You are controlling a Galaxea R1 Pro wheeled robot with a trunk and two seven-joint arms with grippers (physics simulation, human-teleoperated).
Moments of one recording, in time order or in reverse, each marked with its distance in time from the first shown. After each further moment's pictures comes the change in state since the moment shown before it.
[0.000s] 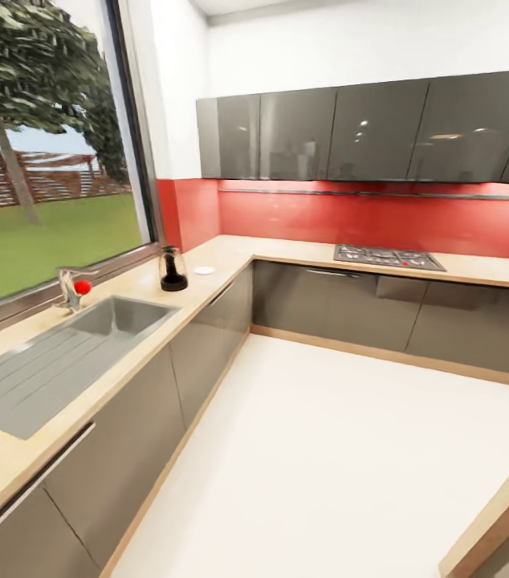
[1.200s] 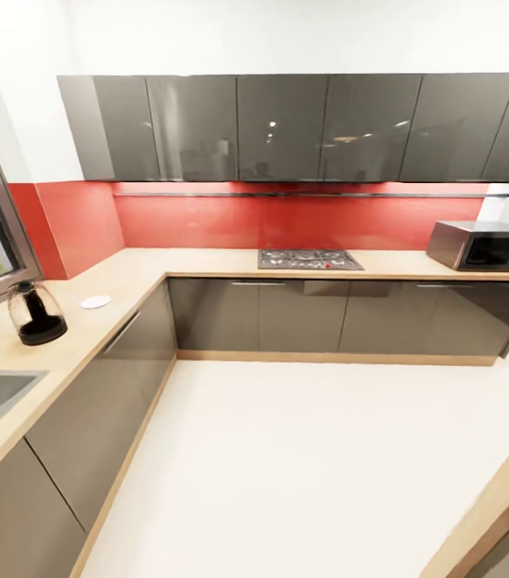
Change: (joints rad) left arm 0.000 0.000 0.001 -0.003 0.003 -0.004 0.000; right arm 0.000 0.005 0.008 0.001 0.004 -0.004 0.000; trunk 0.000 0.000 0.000
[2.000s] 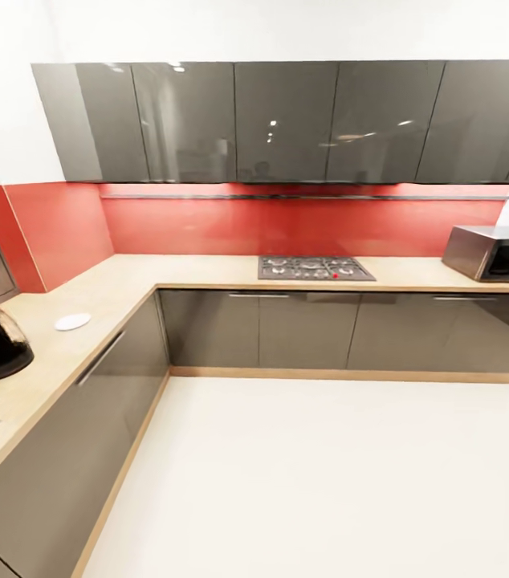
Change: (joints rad) left arm 0.000 -0.001 0.001 -0.001 0.001 0.000 0.000; right arm 0.000 -0.002 -0.002 0.002 -0.002 0.000 -0.002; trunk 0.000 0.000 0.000
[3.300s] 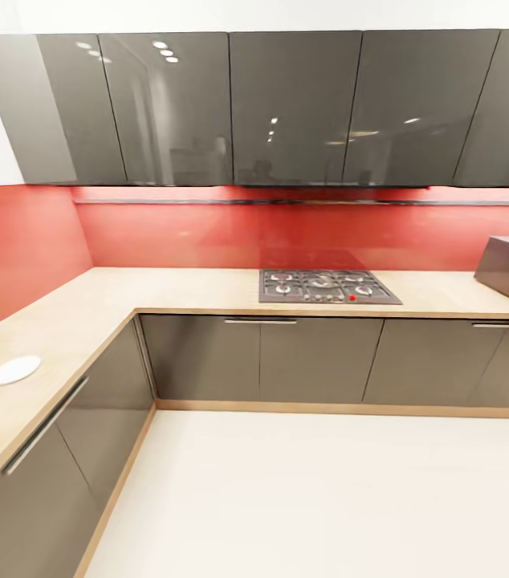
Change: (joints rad) left arm 0.000 0.001 0.000 -0.001 0.001 -0.001 0.000; right arm 0.000 0.000 0.000 0.002 0.000 0.000 0.000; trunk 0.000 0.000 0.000
